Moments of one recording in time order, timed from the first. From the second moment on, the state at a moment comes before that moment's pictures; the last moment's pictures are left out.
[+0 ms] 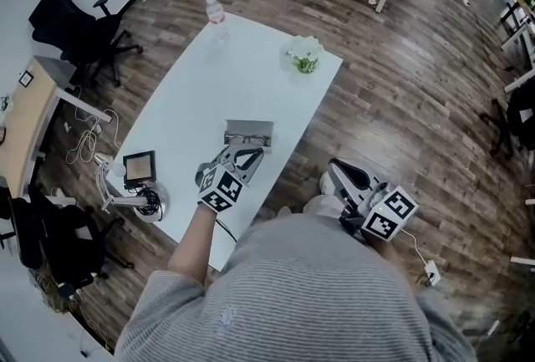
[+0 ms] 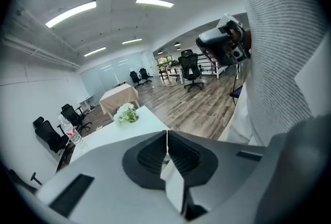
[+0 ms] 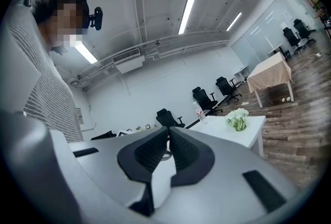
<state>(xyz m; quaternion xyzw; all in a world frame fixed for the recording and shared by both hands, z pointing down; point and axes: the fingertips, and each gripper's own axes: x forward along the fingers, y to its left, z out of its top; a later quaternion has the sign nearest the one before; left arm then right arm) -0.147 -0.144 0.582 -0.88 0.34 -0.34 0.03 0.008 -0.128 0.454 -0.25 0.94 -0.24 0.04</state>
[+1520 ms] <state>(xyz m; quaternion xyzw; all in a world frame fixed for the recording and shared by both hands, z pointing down) -0.175 -0.185 0.674 -0.80 0.24 -0.54 0.11 0.034 -0.141 0.462 -0.29 0.92 -0.25 0.04</state>
